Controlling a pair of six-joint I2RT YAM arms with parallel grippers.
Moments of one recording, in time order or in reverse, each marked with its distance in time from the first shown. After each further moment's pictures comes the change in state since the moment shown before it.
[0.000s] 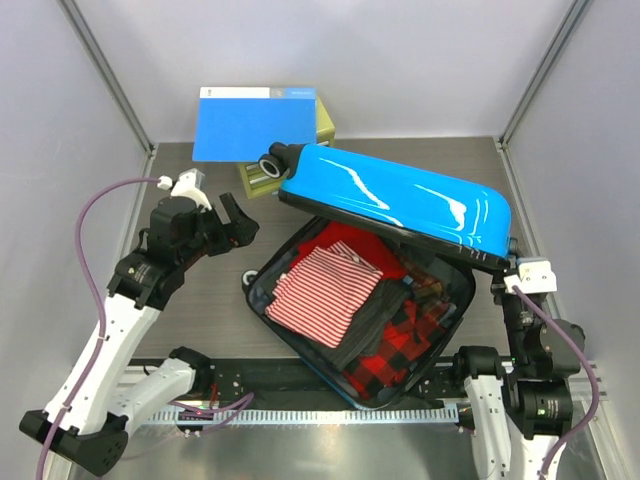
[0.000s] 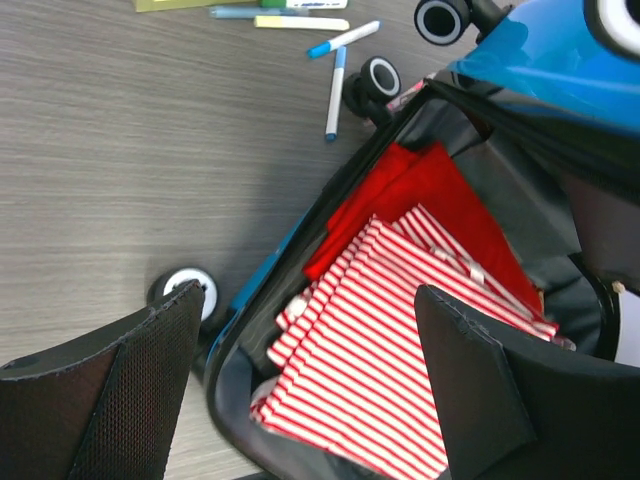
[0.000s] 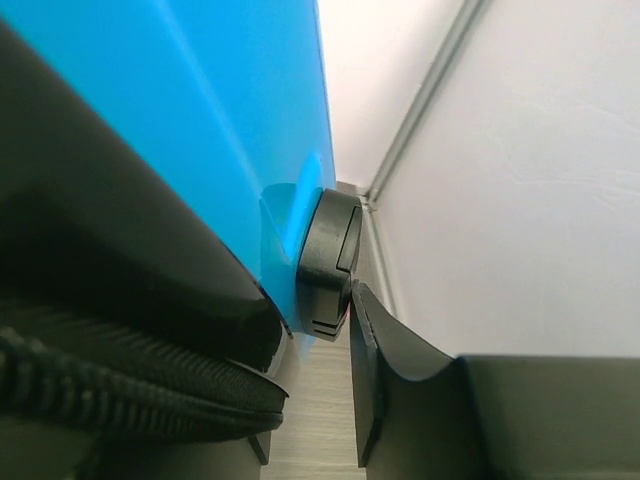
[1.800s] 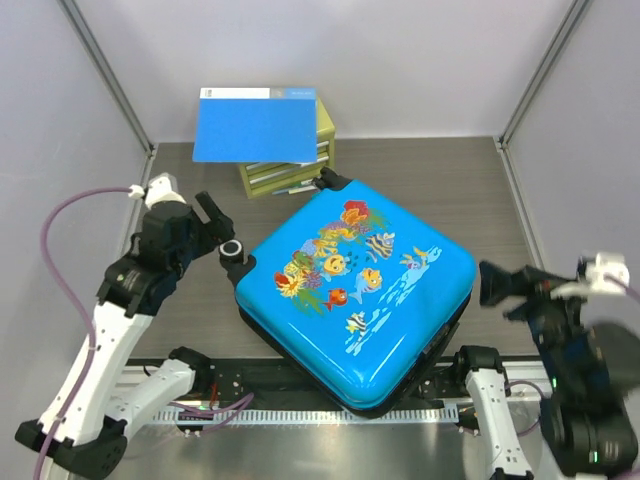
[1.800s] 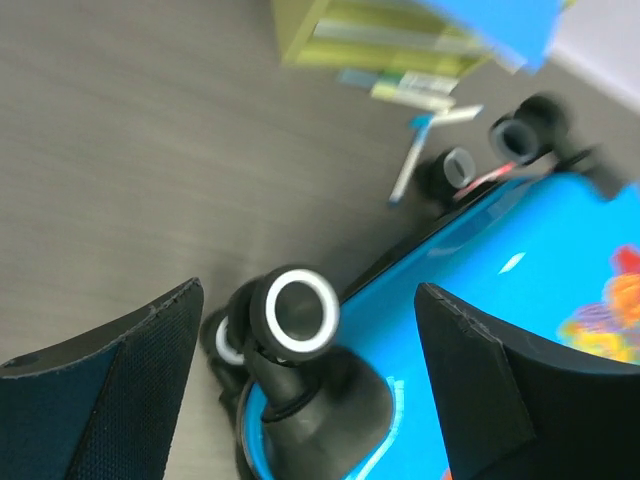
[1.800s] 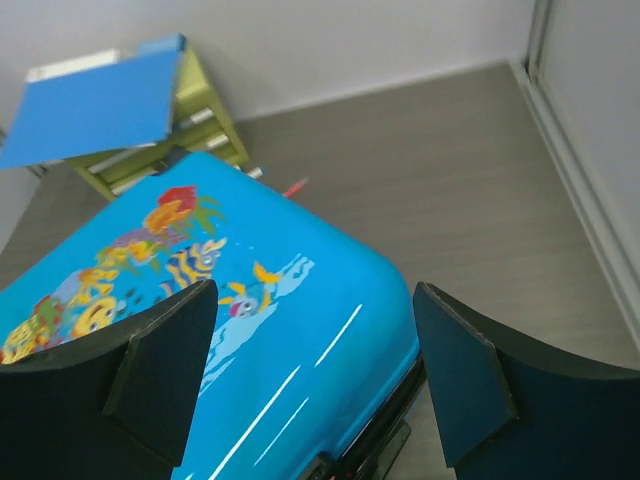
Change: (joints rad) left arm 0.000 -0.032 0.063 -0.118 -0.299 -0.073; right arm -0.062 0.262 0.644 -0.554 -0.138 0.553
